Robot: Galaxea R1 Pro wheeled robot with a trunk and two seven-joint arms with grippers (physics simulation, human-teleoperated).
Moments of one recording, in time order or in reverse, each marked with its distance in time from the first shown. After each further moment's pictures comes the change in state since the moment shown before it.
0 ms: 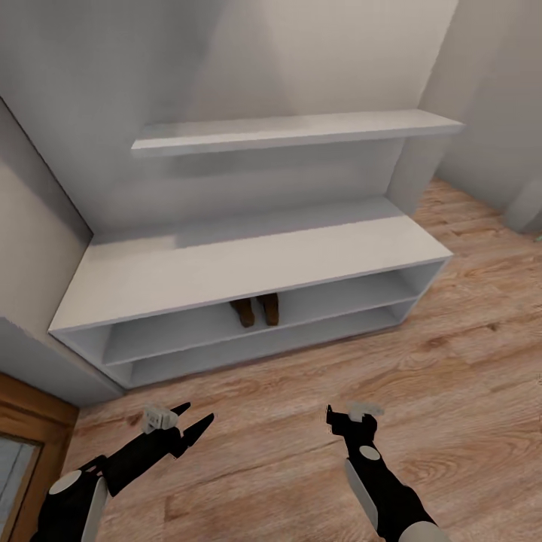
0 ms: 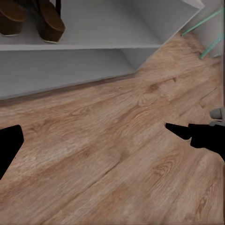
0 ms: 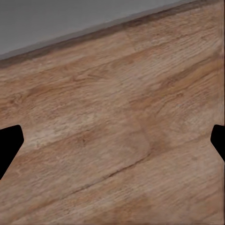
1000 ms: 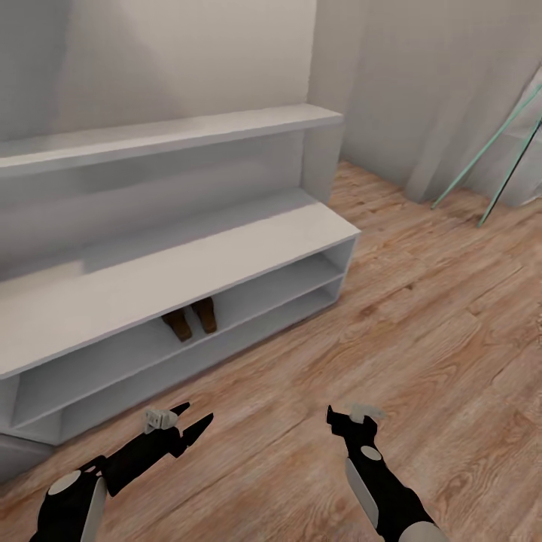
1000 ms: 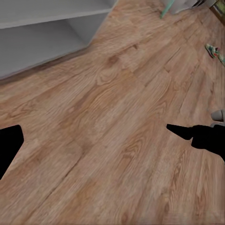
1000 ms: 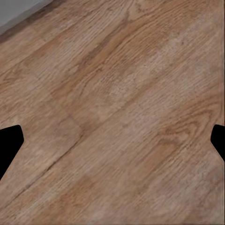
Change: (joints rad) left arm 0.000 0.000 0.004 0.000 0.000 0.000 0.001; right arm 0.000 0.000 0.000 0.002 -0.070 0.000 -0.002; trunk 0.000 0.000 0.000
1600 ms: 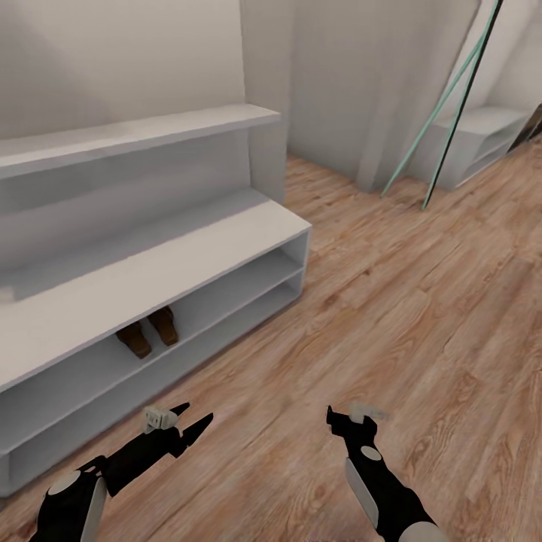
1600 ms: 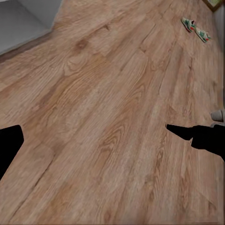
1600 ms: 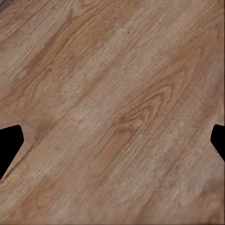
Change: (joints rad) left arm 0.000 0.000 0.001 0.000 0.000 0.000 -0.001; right arm 0.000 0.000 0.000 0.001 0.000 0.000 0.001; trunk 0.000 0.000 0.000
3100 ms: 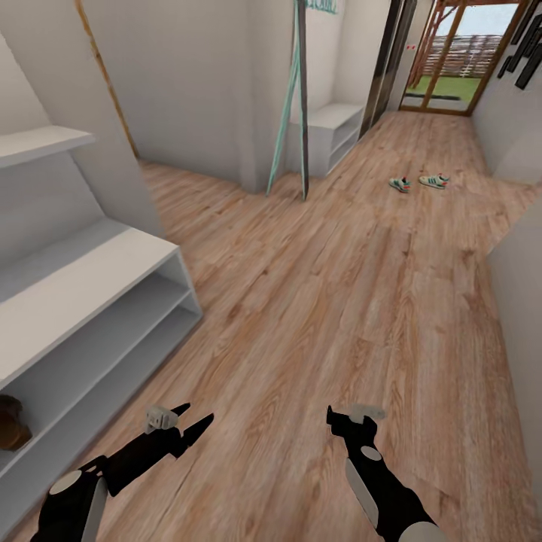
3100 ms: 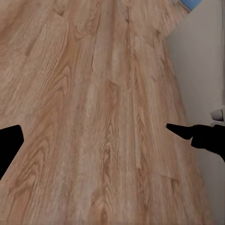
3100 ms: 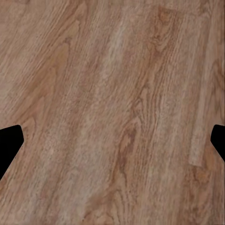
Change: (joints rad) left arm -0.002 0.000 -0.003 0.006 -0.001 0.000 0.002; right arm 0.000 0.000 0.001 0.000 0.000 0.000 0.000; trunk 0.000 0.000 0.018
